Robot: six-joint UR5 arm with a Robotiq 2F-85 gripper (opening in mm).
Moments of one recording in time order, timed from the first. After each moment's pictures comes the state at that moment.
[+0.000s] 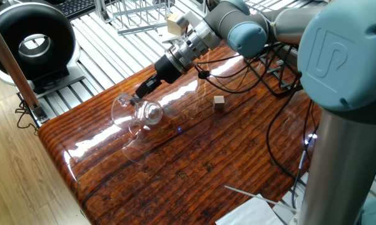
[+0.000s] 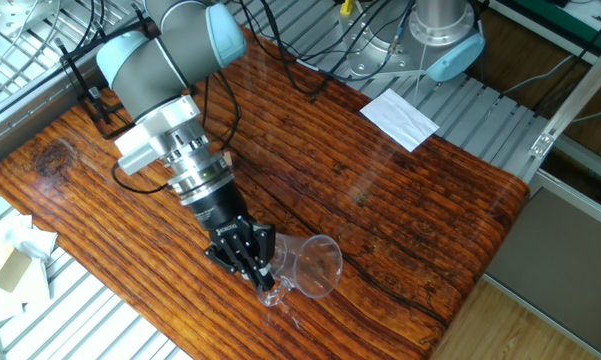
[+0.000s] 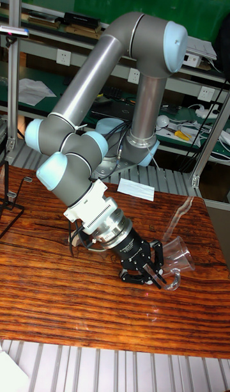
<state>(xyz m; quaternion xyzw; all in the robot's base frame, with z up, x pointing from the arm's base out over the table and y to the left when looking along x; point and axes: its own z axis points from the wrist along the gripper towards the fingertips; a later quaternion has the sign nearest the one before) 0.626 0.170 0.057 -0.18 0.86 0.43 0.20</state>
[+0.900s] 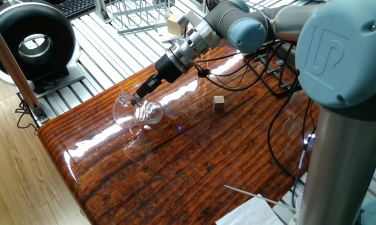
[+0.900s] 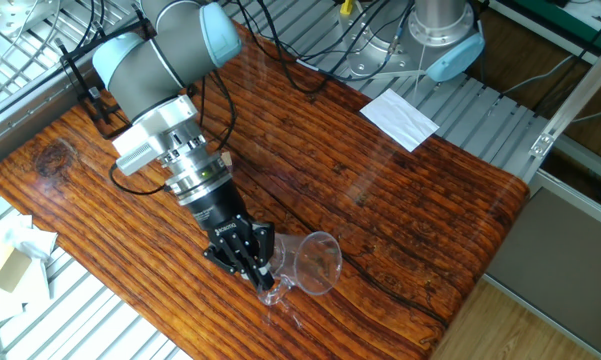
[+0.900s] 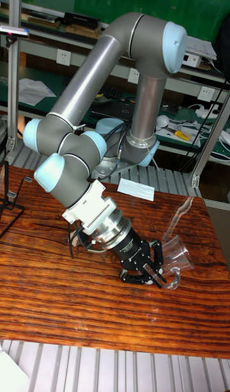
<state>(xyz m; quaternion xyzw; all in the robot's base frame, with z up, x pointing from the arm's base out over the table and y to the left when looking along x) 0.626 0.169 0.058 -0.20 0.85 0.43 0.20</state>
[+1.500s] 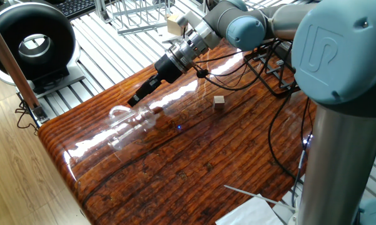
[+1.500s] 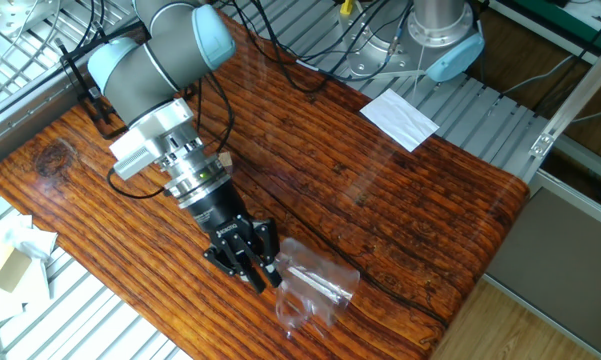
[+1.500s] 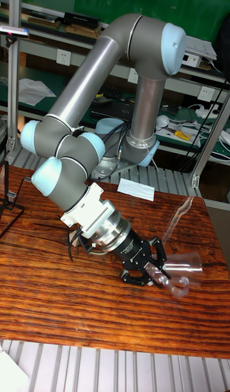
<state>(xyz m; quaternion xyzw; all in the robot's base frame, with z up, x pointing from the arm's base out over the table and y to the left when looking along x) 0.626 0.170 0.056 -0.21 0.85 0.44 0.20</state>
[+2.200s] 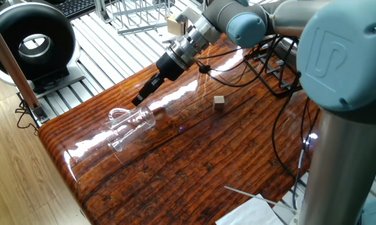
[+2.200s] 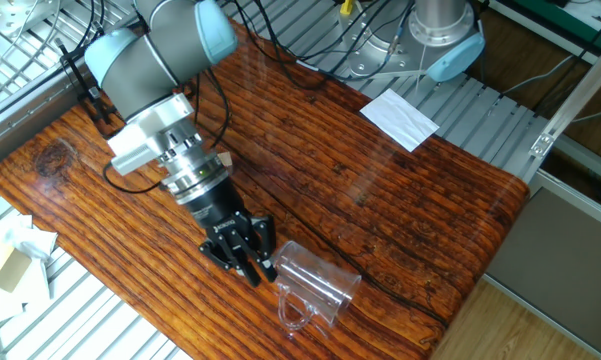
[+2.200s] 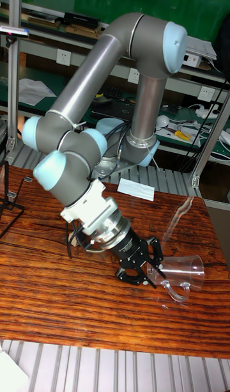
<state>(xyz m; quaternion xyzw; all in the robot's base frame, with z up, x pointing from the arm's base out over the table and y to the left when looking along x) 0.625 0.151 0.051 -0.22 0.88 0.38 0.19</state>
